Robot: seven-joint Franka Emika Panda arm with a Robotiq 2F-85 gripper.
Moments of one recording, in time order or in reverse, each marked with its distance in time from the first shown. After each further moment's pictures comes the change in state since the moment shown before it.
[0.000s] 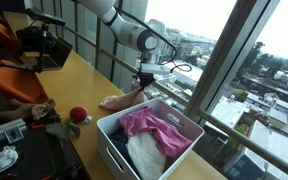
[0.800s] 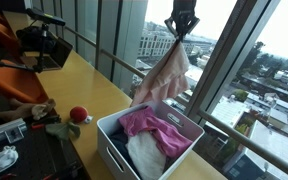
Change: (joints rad) arm -0.118 -0.362 -0.081 0.089 0.113 -0.147 -0.251
